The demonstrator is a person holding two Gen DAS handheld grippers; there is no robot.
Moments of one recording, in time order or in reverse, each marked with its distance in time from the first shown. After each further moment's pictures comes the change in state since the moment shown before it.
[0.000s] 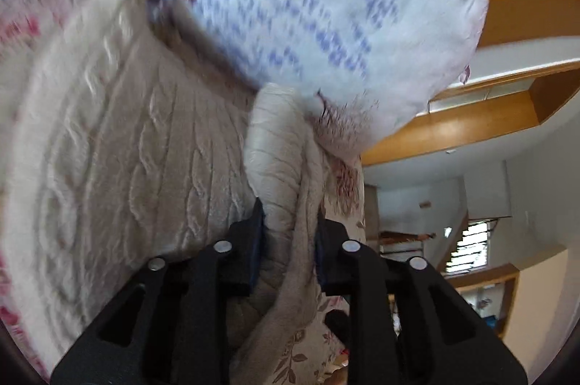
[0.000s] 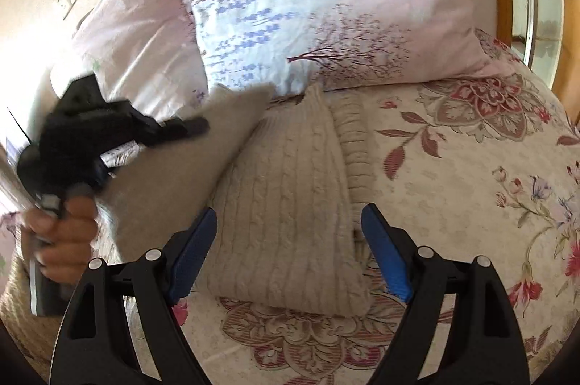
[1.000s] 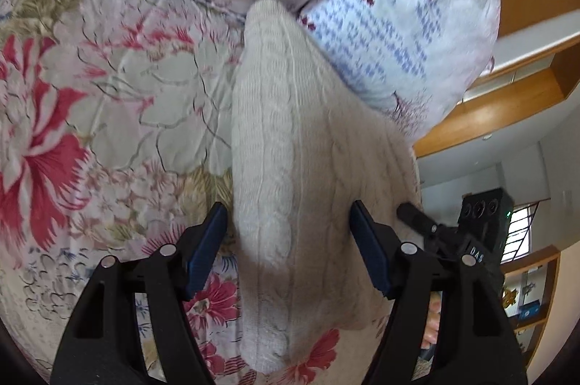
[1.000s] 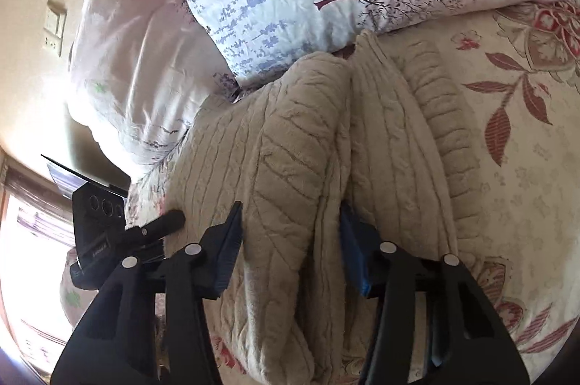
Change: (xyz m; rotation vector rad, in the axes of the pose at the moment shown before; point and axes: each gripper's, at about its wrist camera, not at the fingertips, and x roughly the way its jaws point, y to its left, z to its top) left arm -0.069 0.064 -0.020 0.105 -0.038 0.198; right arm 0.074 0.016 0.027 0.193 0.224 0.241
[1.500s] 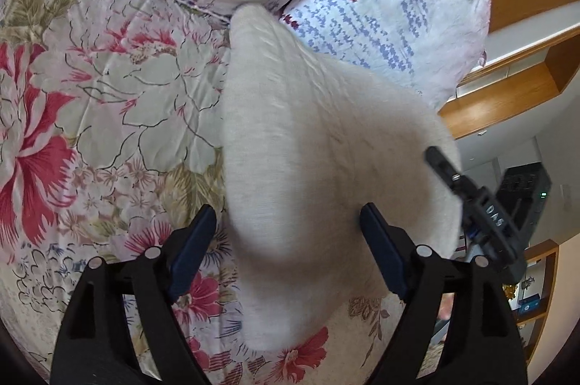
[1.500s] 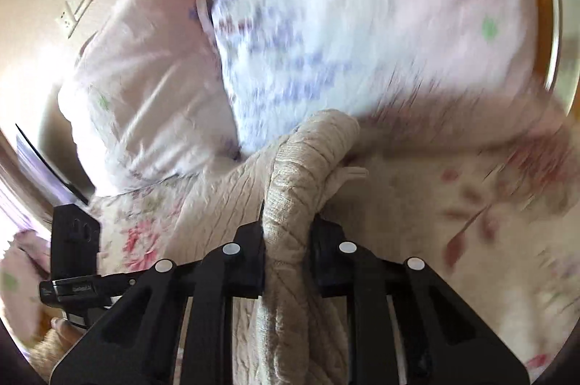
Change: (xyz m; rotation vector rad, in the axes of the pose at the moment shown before) left arm 0.000 -0.010 0.003 0.025 -0.009 -0.022; right arm -0.045 0.057 0.025 -0.263 -0.268 -0.212
